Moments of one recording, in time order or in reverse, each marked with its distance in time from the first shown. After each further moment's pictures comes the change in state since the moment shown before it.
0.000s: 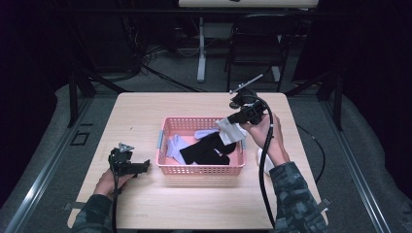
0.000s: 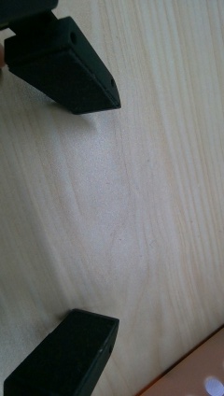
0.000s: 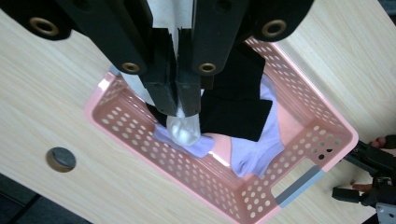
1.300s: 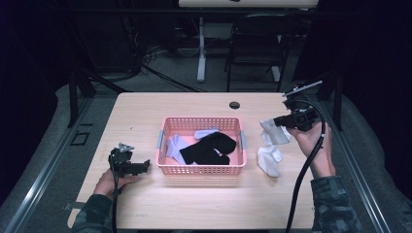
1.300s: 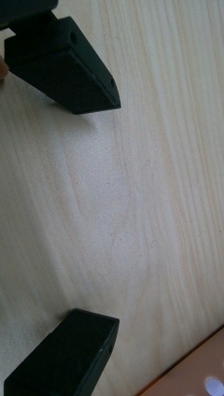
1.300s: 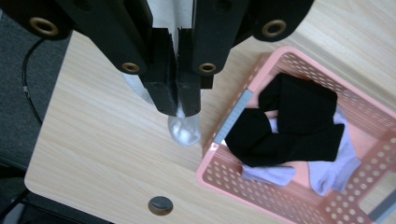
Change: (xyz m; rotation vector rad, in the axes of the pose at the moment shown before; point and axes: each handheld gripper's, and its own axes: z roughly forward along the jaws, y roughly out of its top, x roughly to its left) left arm 0.000 0.000 0.000 0.000 0.000 0.001; right arm -0.071 -0.073 -0.062 -0.021 -0.163 0.157
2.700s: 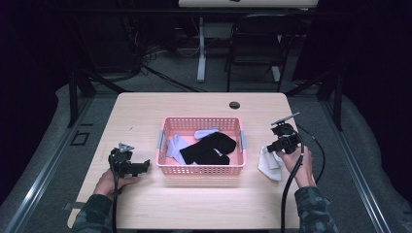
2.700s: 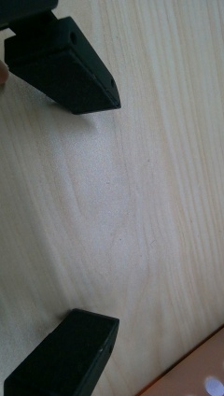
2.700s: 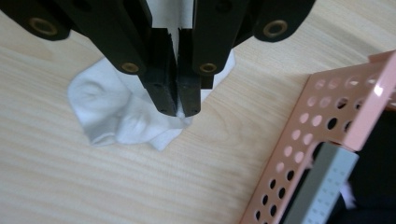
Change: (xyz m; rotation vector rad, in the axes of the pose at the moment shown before) left arm 0.000 0.000 0.000 0.000 0.000 0.000; right arm -0.019 -0.066 0.119 0.233 0.046 0.143
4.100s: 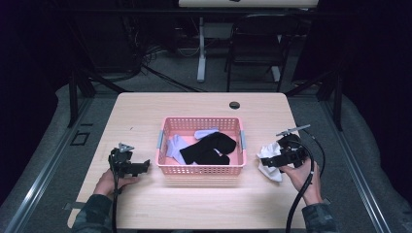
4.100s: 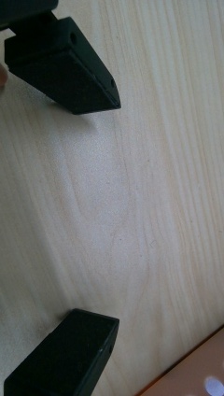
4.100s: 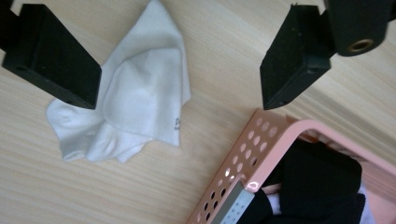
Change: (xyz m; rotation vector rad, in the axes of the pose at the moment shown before) left arm 0.000 0.000 0.000 0.000 0.000 0.000; right arm 0.026 -0.045 -0.042 -0.136 0.046 -0.091
